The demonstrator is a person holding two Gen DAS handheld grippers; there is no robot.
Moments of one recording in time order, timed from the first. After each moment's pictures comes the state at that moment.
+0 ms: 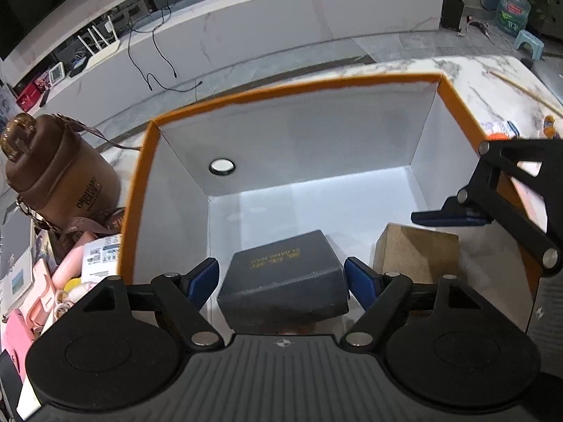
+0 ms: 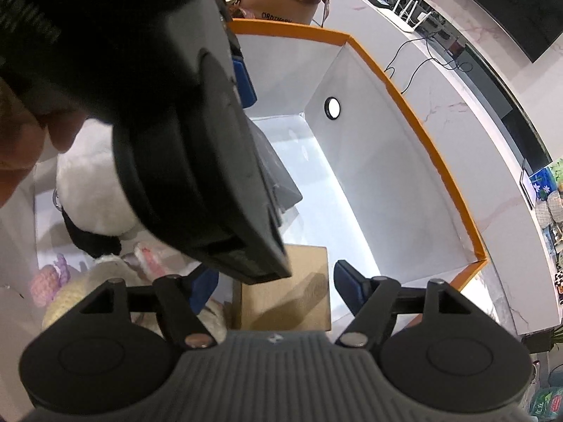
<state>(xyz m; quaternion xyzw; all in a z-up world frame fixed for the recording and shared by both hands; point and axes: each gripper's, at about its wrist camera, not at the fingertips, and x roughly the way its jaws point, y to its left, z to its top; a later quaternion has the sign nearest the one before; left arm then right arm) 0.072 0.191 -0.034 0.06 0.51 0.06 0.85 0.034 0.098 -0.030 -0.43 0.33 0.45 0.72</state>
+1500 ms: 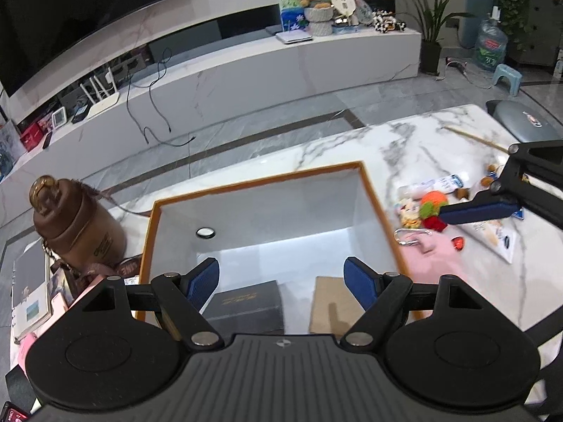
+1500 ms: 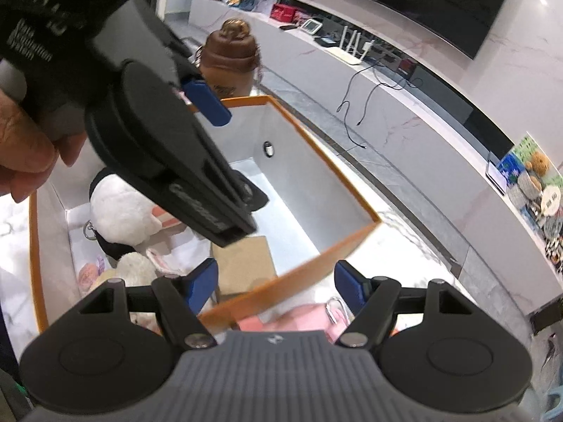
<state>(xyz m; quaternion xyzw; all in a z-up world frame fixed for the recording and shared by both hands) 0.052 0.144 0.031 0.07 0.44 0.04 0.90 0.033 0.011 0.046 -0.32 0.29 0.44 0.79</state>
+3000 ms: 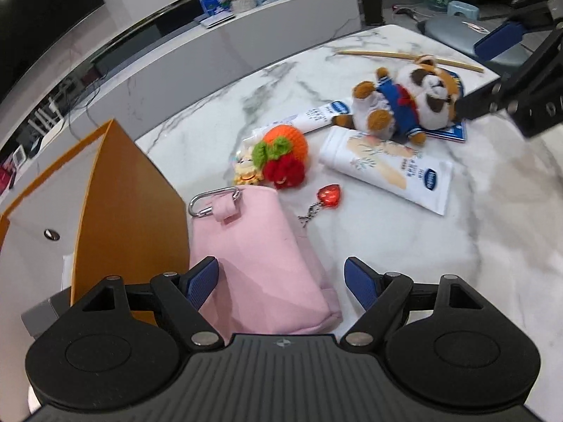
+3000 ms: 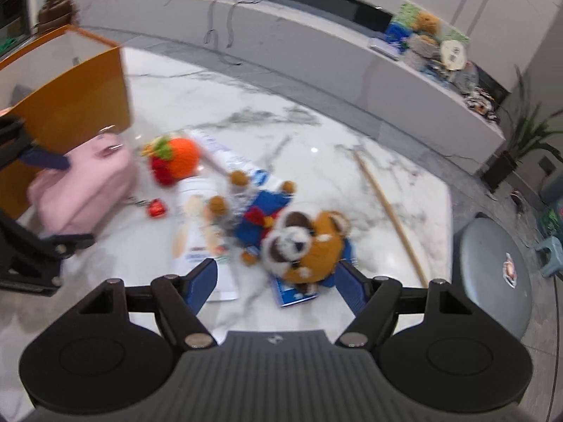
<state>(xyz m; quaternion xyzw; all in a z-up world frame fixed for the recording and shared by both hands) 0.068 -0.022 -0.085 0.14 0.47 0.01 0.87 0.140 -0.194 -0.016 -0.25 0.38 0.25 0.85</state>
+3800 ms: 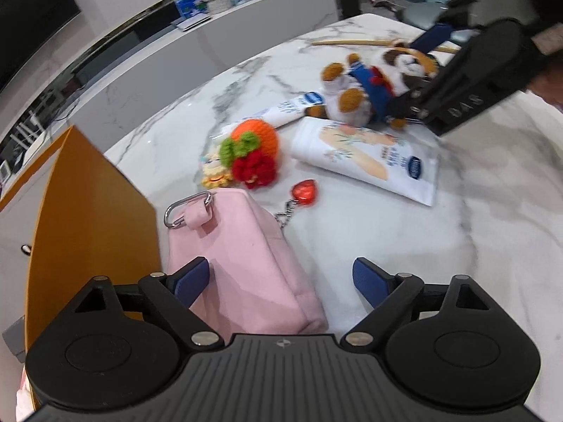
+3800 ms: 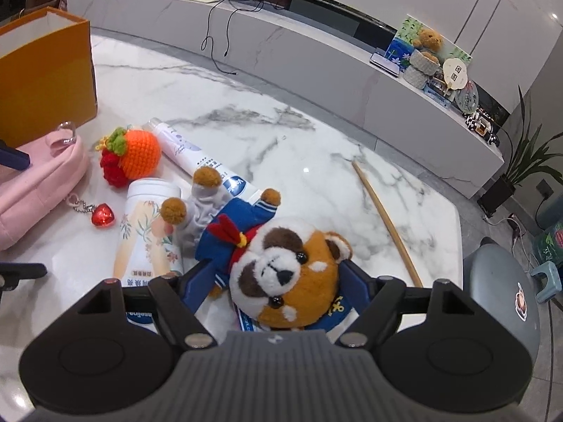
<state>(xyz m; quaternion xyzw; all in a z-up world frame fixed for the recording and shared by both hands) 0.071 -0.036 -0.099 0.16 0.47 -0.03 0.87 0.180 -0.177 -0.067 -0.27 0.36 0.27 0.85</state>
